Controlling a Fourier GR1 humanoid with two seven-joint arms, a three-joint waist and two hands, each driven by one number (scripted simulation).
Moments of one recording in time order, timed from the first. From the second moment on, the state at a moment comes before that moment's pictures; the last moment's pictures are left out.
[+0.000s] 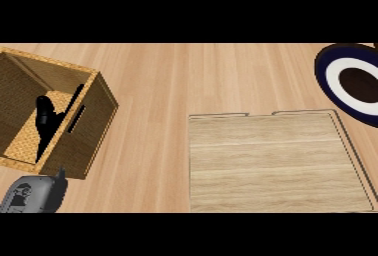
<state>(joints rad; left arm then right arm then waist) -0.19 0.28 -0.01 -1.44 0.13 0.07 0.17 -0.72 -0.61 -0.50 -0.85 0.56 -0.10 -0.01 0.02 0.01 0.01</state>
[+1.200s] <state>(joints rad) -0.20 0.27 -0.01 -1.42 0.12 0.07 0.17 -0.82 -0.77 -0.64 -0.32 0.45 0.06 -0.56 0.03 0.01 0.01</state>
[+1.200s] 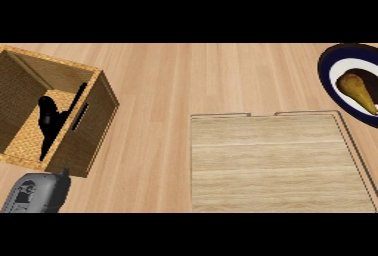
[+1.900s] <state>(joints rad) -0.19 0.27 -0.01 -1.43 0.11 0.08 0.17 -0.85 -0.90 -0.82 -0.17 0.21 0.45 -0.42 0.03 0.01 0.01</state>
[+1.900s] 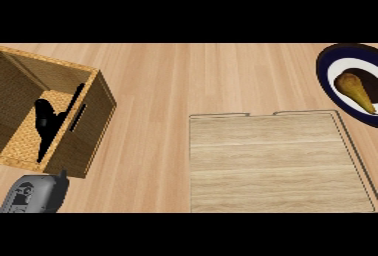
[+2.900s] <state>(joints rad) -0.20 0.26 -0.02 -1.44 0.10 0.07 0.17 -0.66 -0.95 -0.84 -0.18 0.16 0.53 -0.55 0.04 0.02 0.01</state>
